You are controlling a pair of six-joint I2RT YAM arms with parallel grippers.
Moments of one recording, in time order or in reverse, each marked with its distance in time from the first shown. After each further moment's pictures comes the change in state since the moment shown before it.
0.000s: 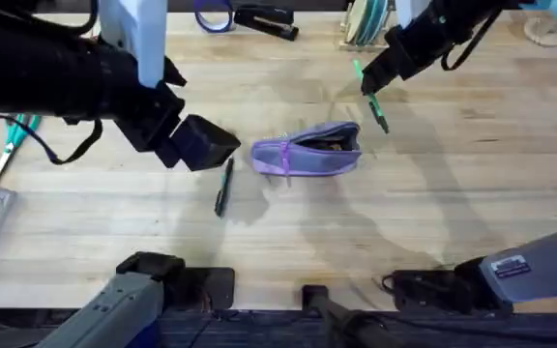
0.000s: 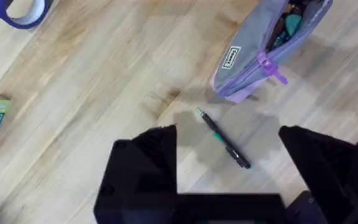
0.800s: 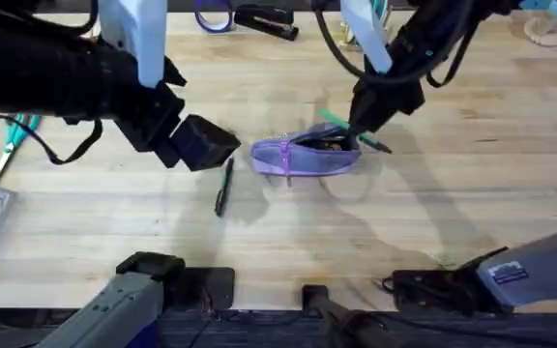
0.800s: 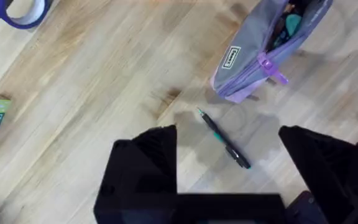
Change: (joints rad) left arm 0.000 0.000 0.000 0.000 0.000 0.000; right arm 0.157 -0.005 0.000 -0.208 -0.074 -0.633
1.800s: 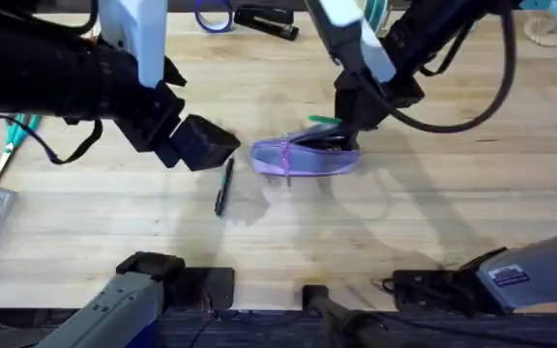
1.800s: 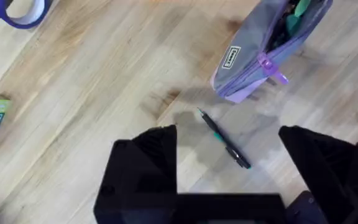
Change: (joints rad) left arm 0.000 0.000 0.000 0.000 0.000 0.000; right arm 0.048 -0.023 0.002 0.059 -0.002 -0.461
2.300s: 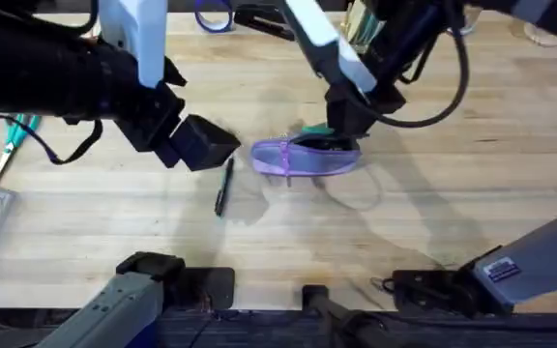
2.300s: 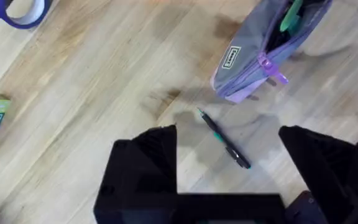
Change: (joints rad) left arm 0.000 0.000 0.000 0.000 0.000 0.000; right arm 0.011 0.105 -0.003 0.015 -0.001 -0.037
